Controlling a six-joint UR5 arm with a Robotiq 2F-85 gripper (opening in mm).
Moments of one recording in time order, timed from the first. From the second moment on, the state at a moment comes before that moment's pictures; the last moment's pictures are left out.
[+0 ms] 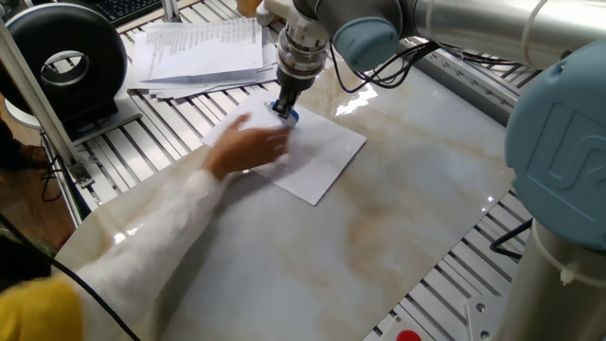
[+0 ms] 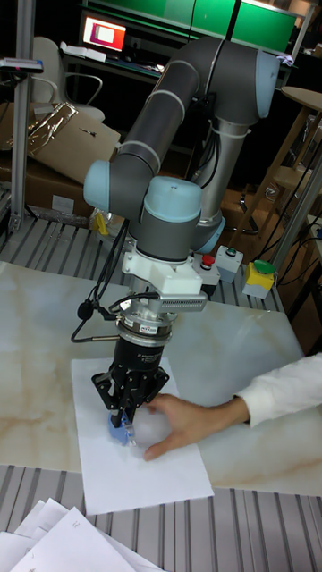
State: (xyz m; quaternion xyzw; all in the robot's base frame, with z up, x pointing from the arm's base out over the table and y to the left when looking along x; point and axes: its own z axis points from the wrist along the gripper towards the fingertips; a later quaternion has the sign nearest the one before) arm 0.657 -0.011 0.036 -0.22 0.97 -0.02 0.14
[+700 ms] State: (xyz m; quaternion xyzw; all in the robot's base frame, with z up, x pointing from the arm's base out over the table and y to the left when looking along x) arm 0.668 -0.007 0.035 -0.25 0.96 -0.02 0.15
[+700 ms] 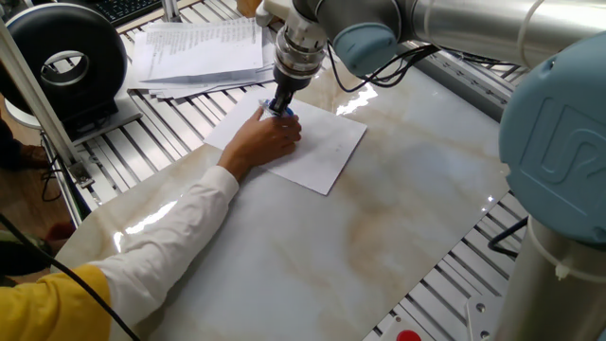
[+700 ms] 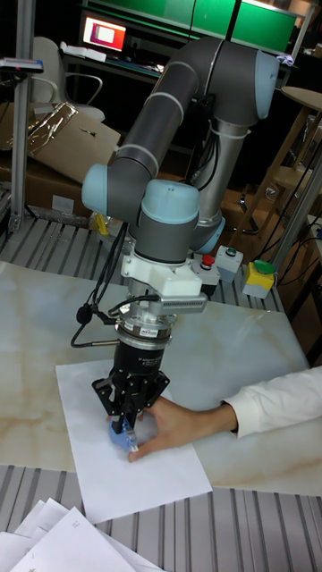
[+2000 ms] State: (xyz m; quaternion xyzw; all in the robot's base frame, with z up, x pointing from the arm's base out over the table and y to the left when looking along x) arm 0.661 -0.005 0.050 -0.28 0.95 -0.02 0.16
